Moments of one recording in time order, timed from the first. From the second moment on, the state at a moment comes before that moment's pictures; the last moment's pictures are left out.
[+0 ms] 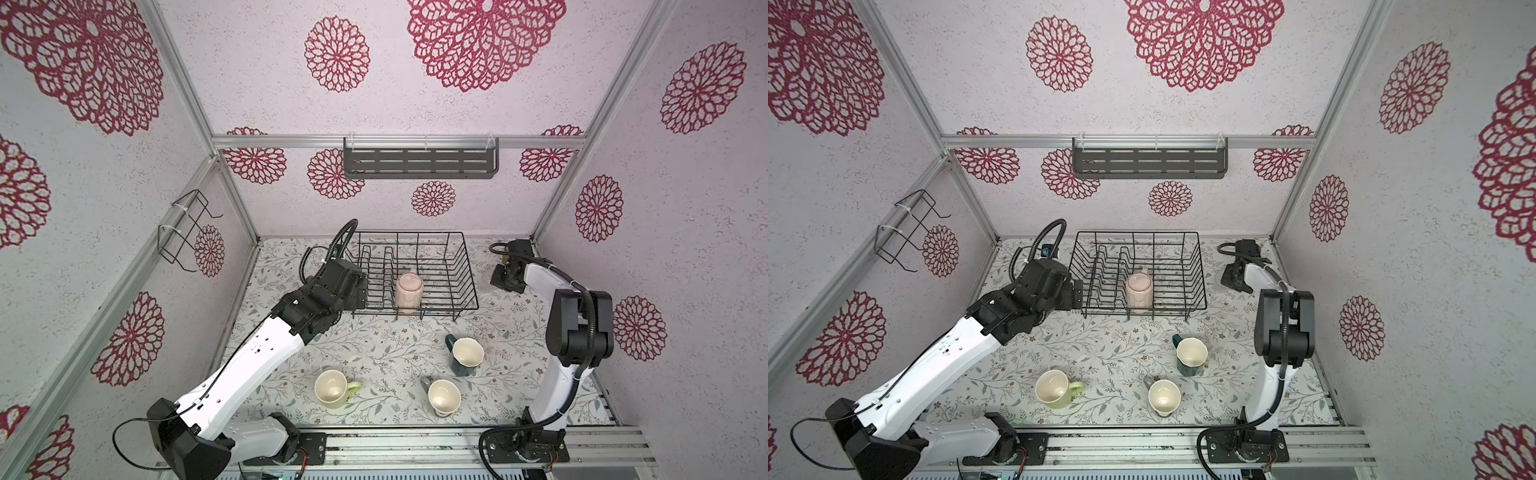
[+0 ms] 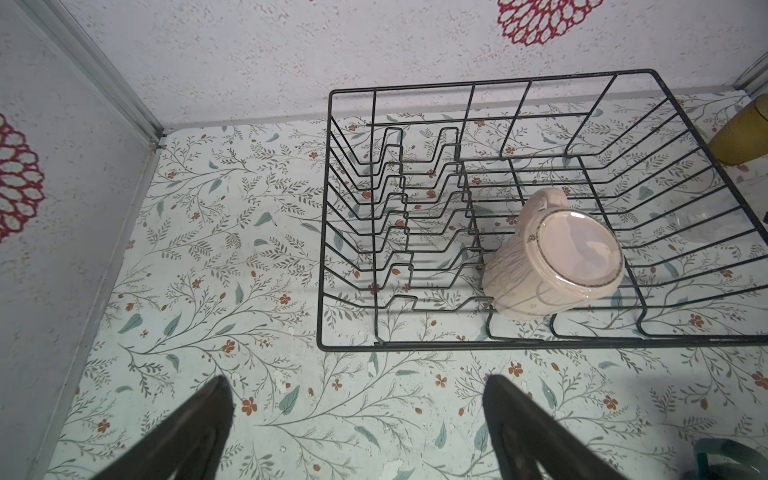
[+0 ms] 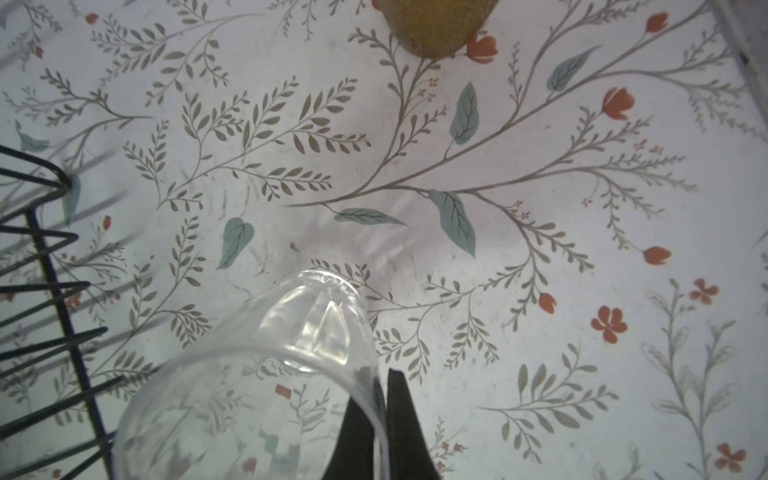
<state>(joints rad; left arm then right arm) -0.64 1.26 1.28 -0.80 -0.51 -0.40 -0.03 1.94 1.42 -0.53 0.06 0.35</state>
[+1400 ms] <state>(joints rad) -0.59 1.36 1.27 -0.16 0.92 -0.73 0.28 0.97 0.79 0.38 -0.80 0.44</state>
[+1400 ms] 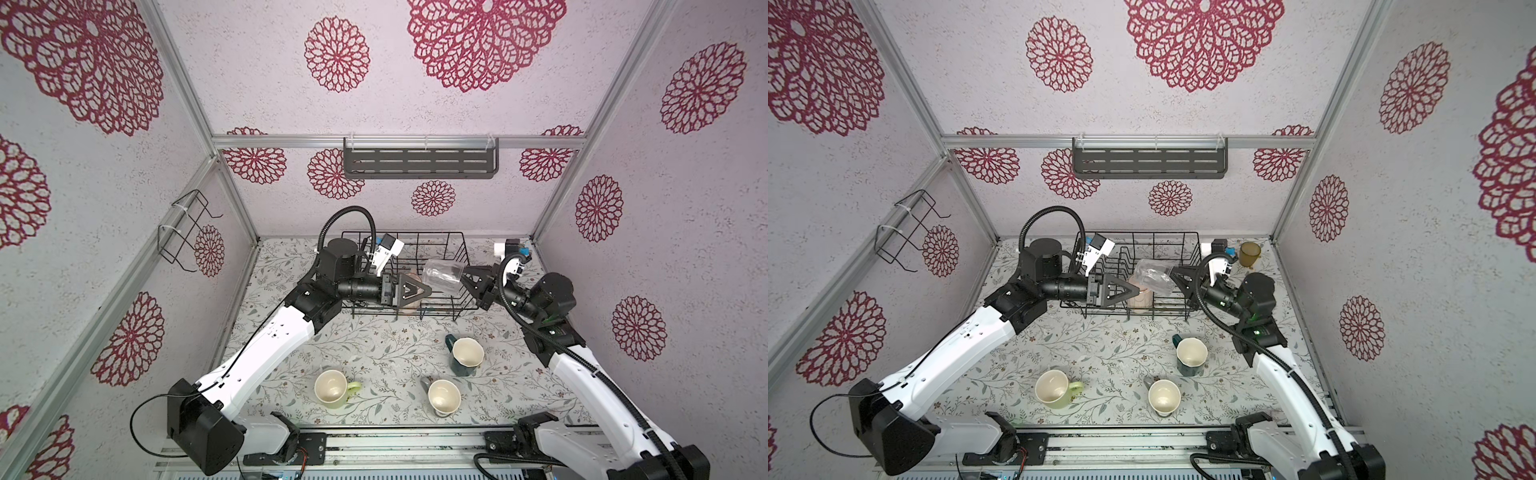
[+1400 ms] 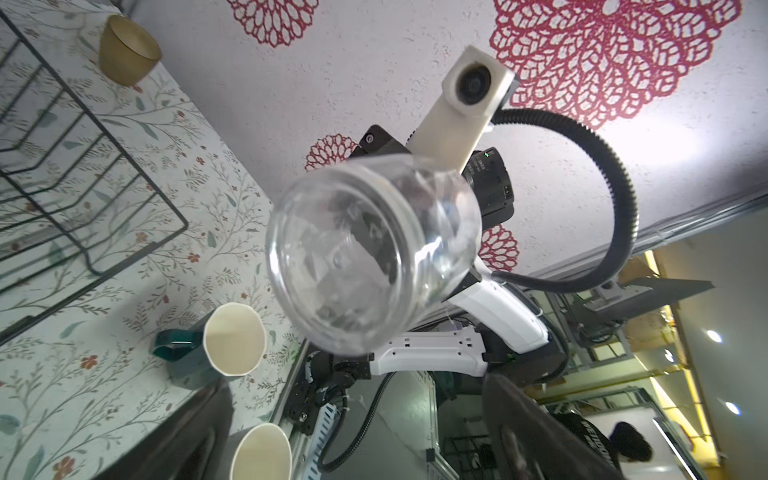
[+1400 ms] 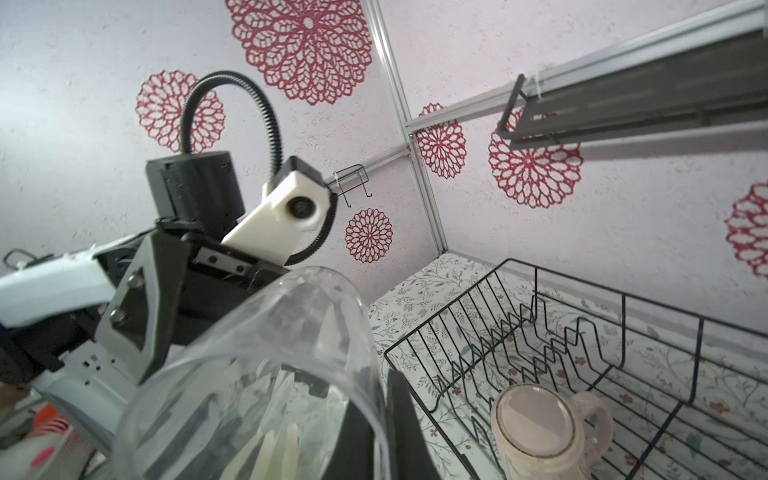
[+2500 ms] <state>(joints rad) -0.66 1.45 1.24 0.06 1.10 -0.90 0.38 1.01 0.71 0.58 -0.91 -0.03</state>
